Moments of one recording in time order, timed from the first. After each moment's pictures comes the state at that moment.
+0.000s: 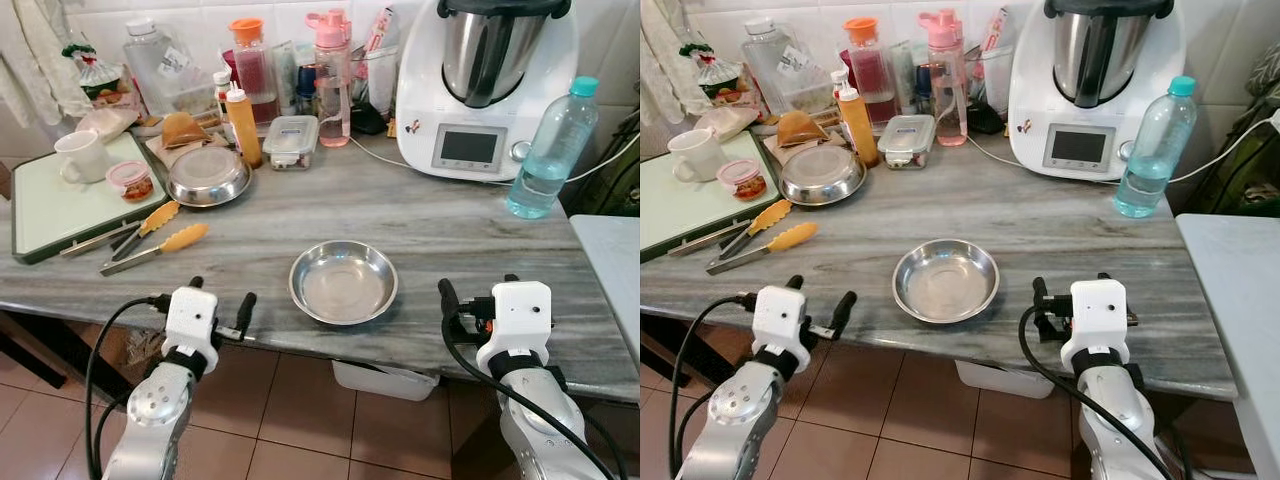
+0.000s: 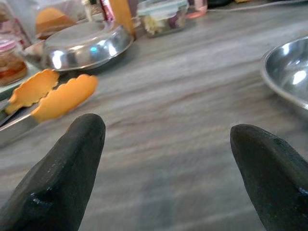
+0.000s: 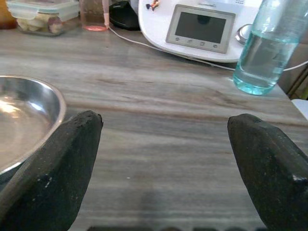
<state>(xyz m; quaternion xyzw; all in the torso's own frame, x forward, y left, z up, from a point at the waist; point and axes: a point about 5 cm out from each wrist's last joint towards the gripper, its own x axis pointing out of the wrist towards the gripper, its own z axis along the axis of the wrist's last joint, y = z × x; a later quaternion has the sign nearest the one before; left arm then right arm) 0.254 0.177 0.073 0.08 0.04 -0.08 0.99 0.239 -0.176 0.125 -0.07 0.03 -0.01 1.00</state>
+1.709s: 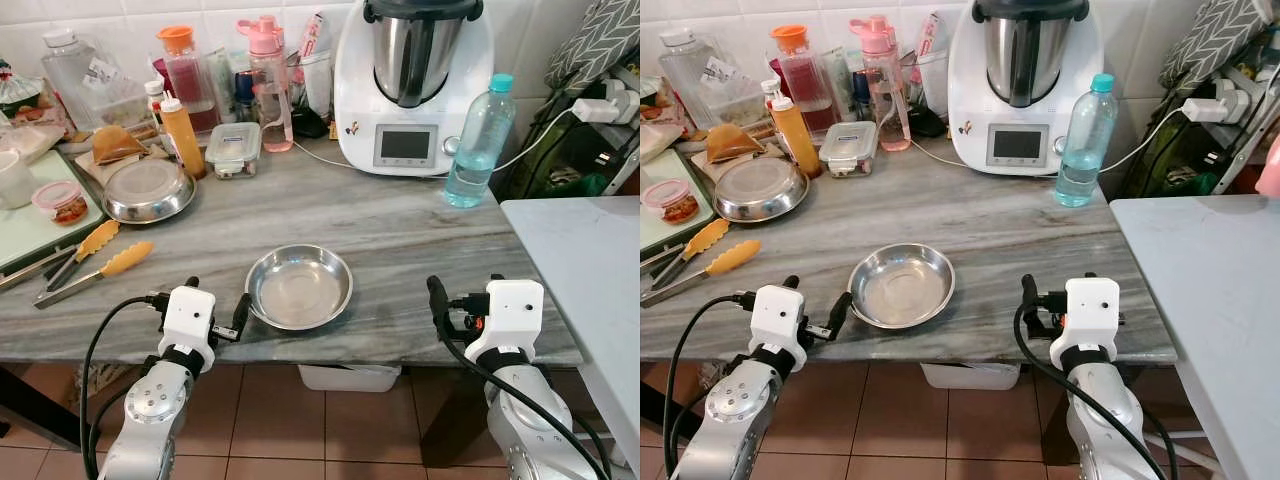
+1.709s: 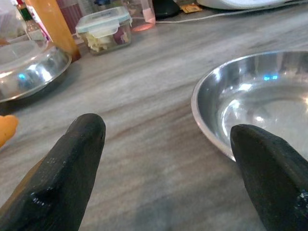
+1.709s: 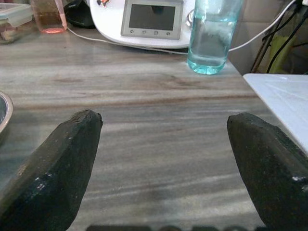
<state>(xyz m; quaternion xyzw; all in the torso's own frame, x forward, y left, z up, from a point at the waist) 0.262 0.172 0.081 0.09 0.04 -0.09 0.99 0.242 -0.168 0.122 -0.02 0.03 0.00 1.00</state>
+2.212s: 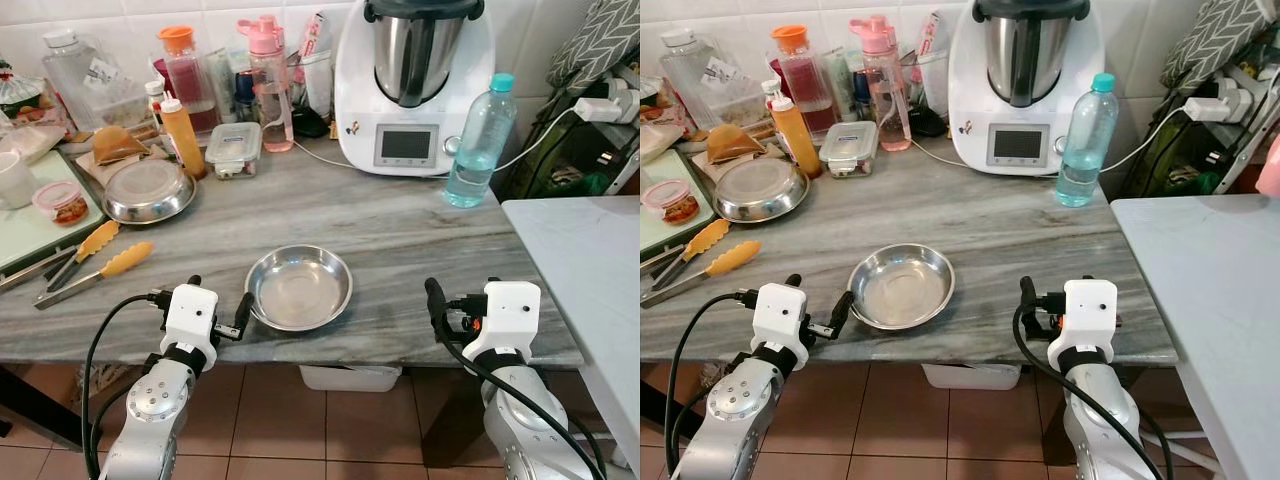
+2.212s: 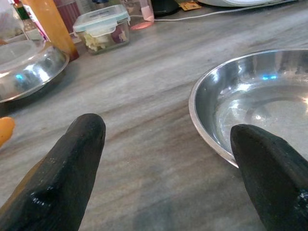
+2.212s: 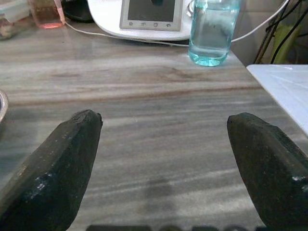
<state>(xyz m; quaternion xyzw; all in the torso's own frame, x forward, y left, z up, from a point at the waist) 0.262 0.172 0.080 0.09 0.04 -0.09 0.99 0.243 -0.167 0.118 -0.02 0.04 0.00 1.00</state>
